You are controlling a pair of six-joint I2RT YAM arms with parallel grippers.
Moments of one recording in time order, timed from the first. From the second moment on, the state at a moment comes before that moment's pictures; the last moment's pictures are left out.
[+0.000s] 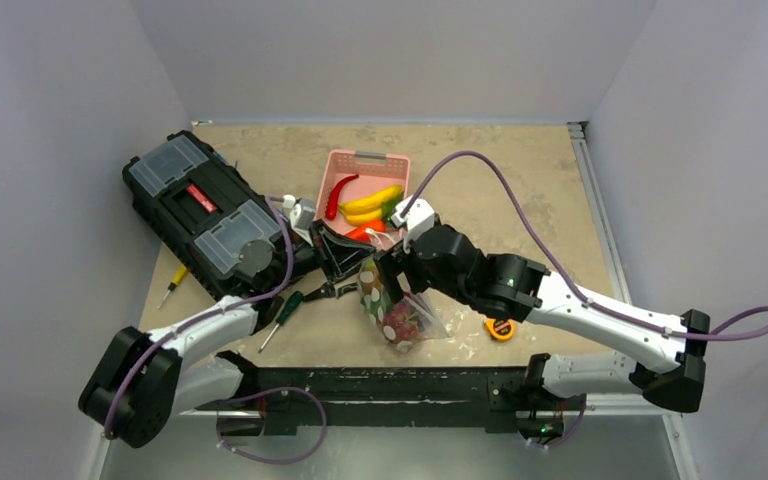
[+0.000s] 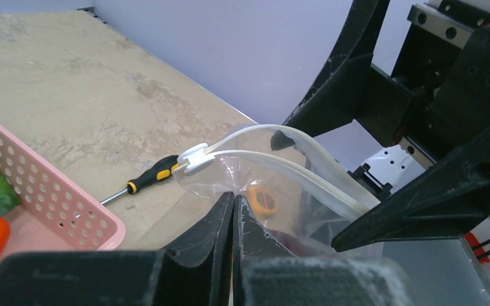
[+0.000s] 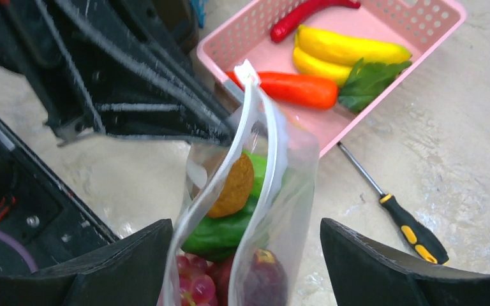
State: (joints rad) left arm -0.49 1.17 0.37 1.04 0.68 -0.66; right arm 1.13 1.14 1.12 -0.56 0.35 0.26
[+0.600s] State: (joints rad) left arm -0.49 0.90 0.37 0.55 0.56 -0.54; right arm 1.14 1.39 1.35 -0.60 0.44 0.31
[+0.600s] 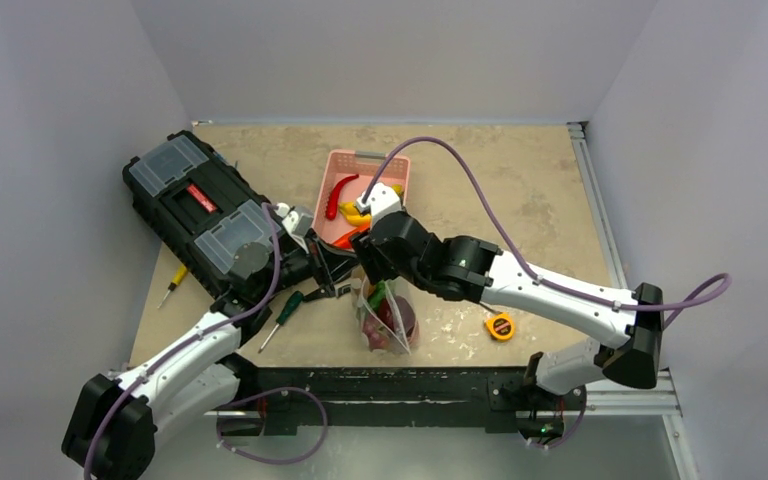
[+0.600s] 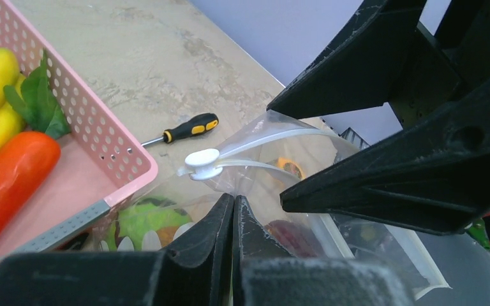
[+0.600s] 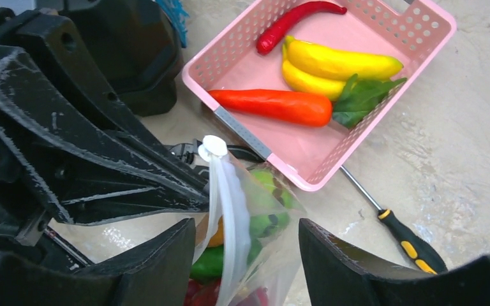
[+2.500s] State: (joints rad) left arm -0.46 0.85 1.00 -0.51 0.38 -0.38; right arm 0.92 1.11 0.81 -0.05 0.01 0.03
